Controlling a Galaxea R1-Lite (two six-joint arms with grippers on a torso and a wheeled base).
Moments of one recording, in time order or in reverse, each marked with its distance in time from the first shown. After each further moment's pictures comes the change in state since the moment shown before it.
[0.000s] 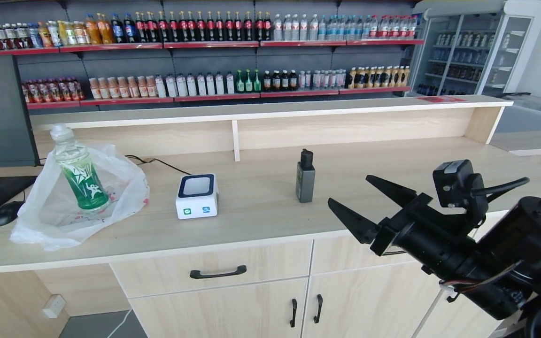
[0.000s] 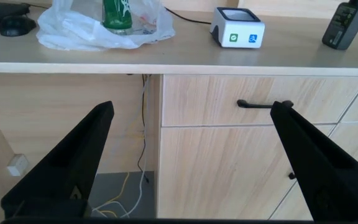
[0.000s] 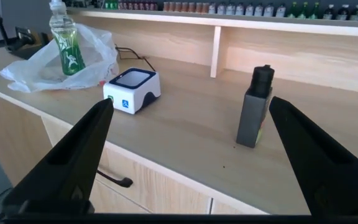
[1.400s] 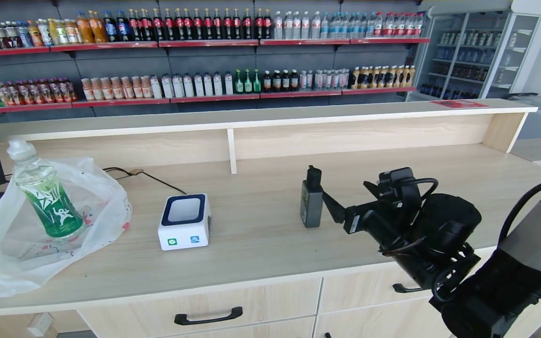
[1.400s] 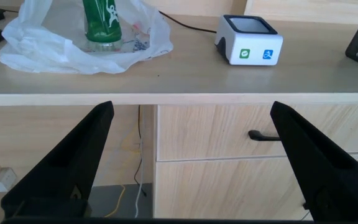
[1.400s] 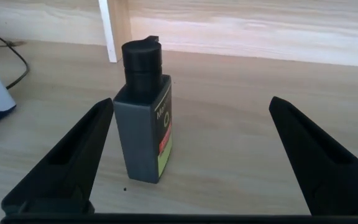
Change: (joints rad) left arm 0.000 0.000 0.000 0.000 0.000 -0.002; right arm -0.058 0.287 -0.200 0.000 -0.263 -0.033
